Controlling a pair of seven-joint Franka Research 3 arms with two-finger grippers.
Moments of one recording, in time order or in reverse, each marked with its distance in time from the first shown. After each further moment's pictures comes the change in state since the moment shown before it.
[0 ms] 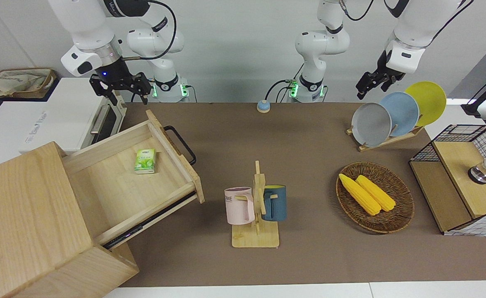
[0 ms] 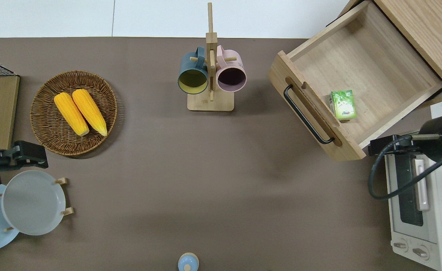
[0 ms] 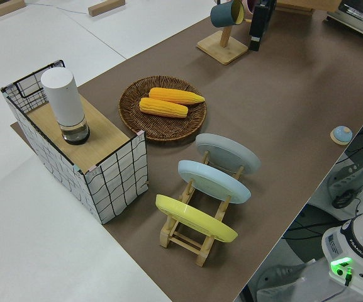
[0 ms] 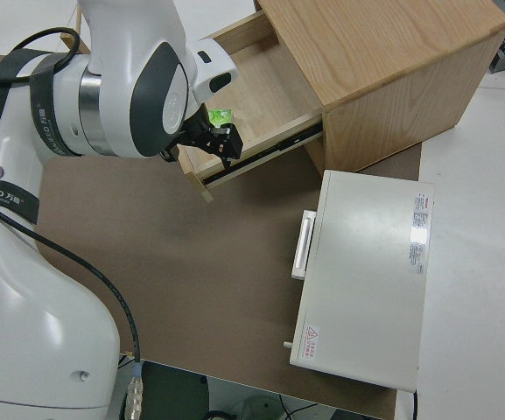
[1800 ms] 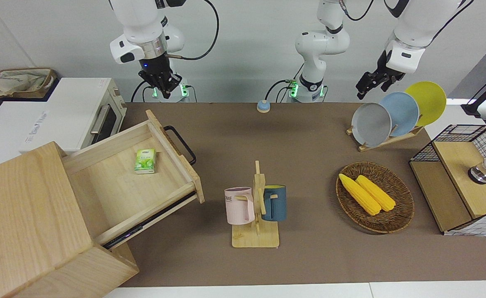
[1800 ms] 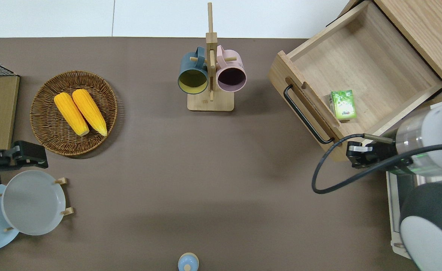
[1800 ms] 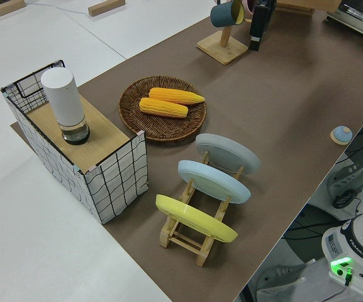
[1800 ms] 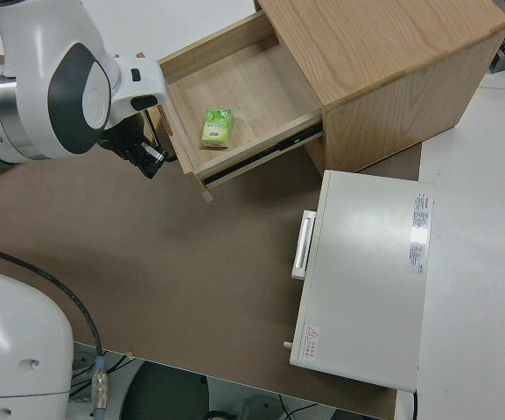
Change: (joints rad) left arm 0.000 0.000 0.000 0.000 0.000 0.000 0.000; right arm 0.087 -0.014 0.131 0.009 0.000 -0.076 0.571
